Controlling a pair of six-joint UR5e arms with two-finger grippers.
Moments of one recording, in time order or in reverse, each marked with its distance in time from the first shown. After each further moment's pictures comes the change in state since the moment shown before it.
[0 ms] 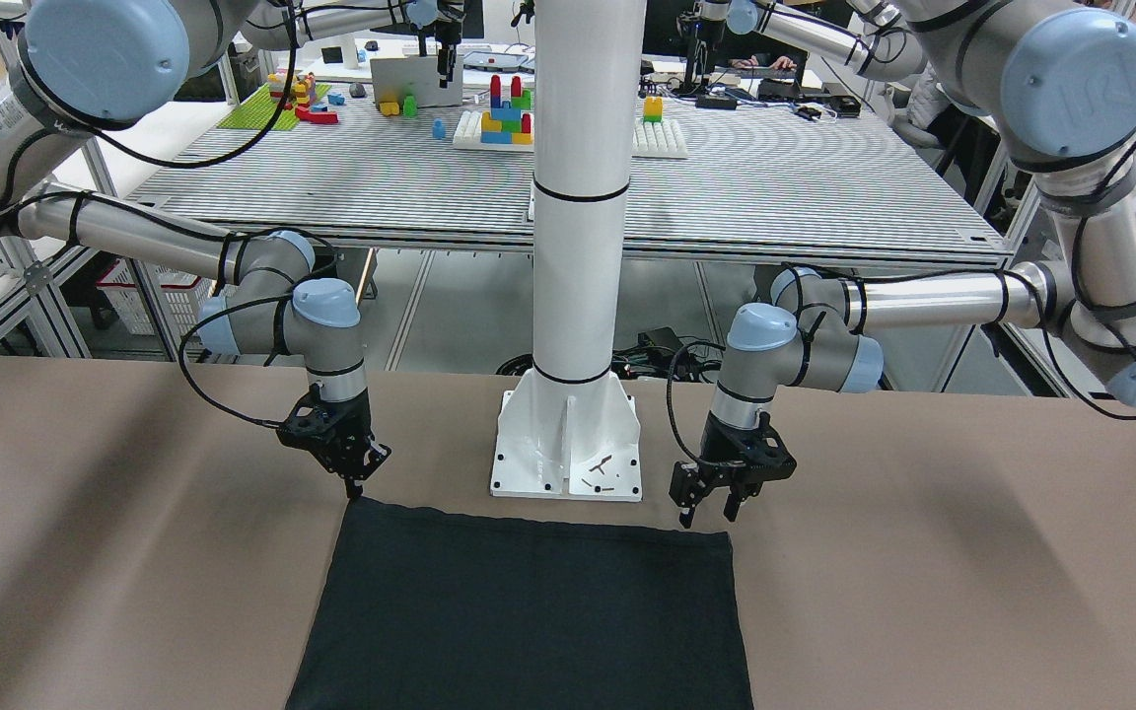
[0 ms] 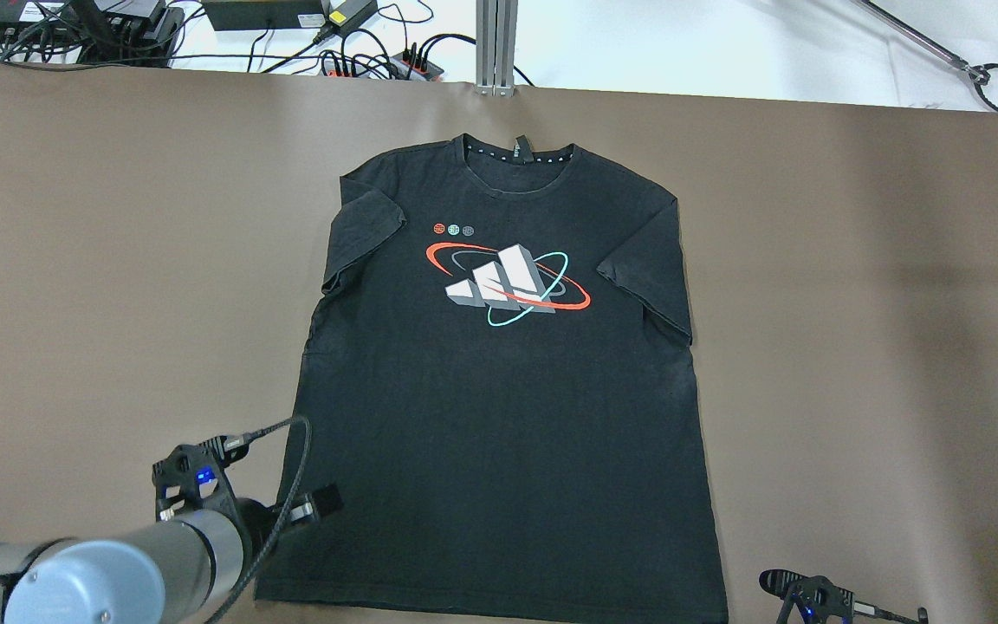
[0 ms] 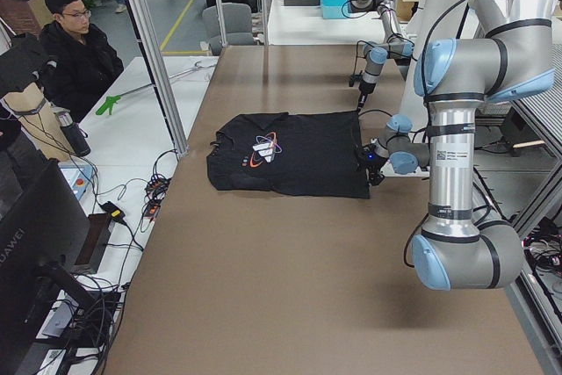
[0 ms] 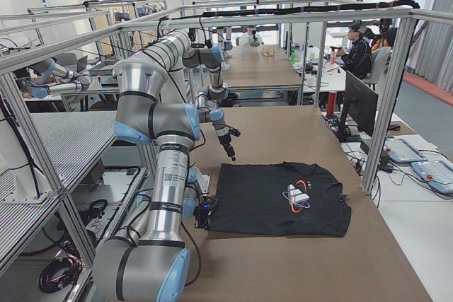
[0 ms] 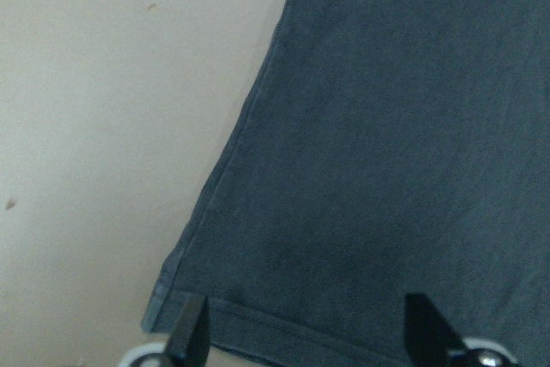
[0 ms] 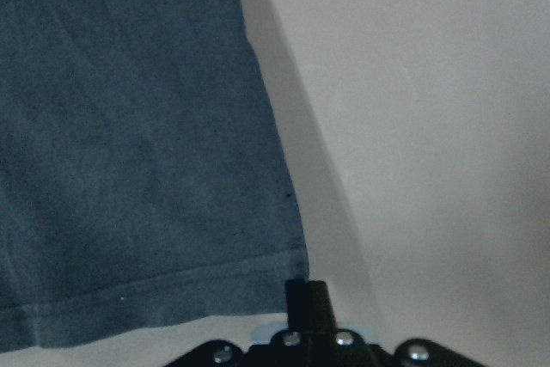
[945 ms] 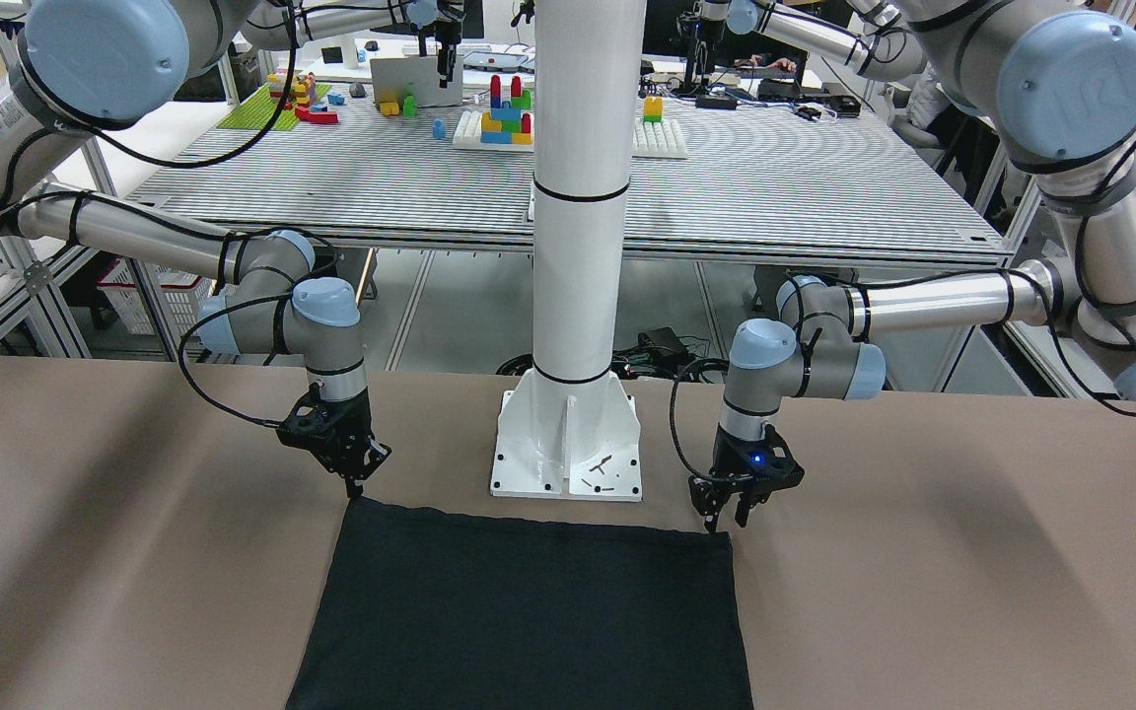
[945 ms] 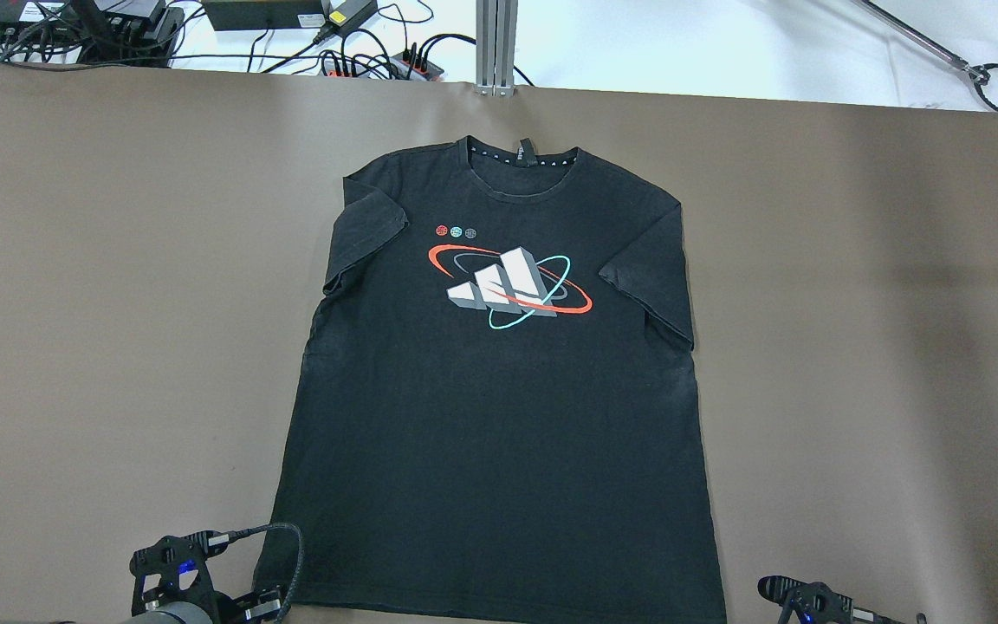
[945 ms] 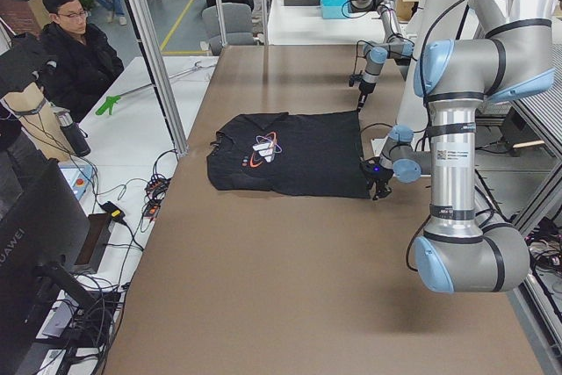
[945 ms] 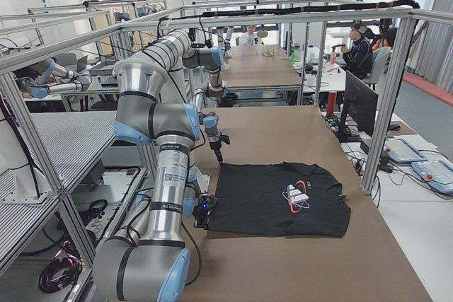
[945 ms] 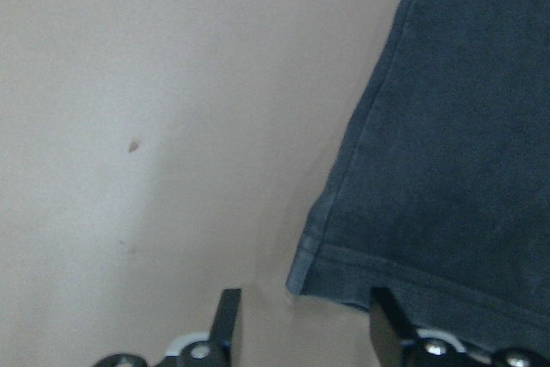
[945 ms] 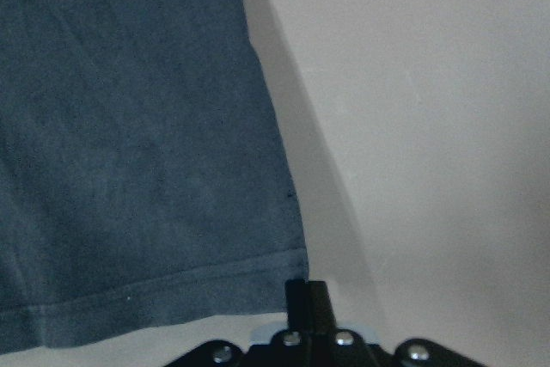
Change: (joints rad) left arm 0.017 0.029 0.036 0.033 -0.042 0.005; right arm 0.002 0.000 0.003 0.000 -0.001 0.000
